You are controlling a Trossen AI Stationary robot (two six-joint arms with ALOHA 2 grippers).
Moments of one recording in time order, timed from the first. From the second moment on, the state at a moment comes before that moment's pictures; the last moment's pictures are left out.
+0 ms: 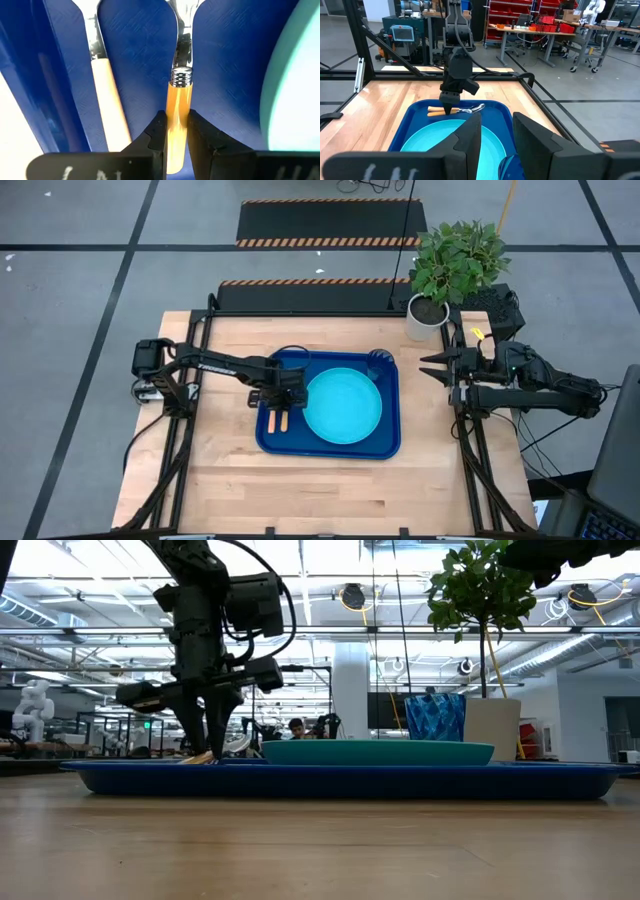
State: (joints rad) left arm 0.09 1.72 1.04 -0.69 0.20 -1.42; right arm -0.11 0.29 0.60 -0.46 0.05 -0.06
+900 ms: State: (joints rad) left arm 0.11 1.77 1.04 -0.64 0.21 -1.41; right arm -0.11 0.29 0.60 -0.46 0.05 -0.07
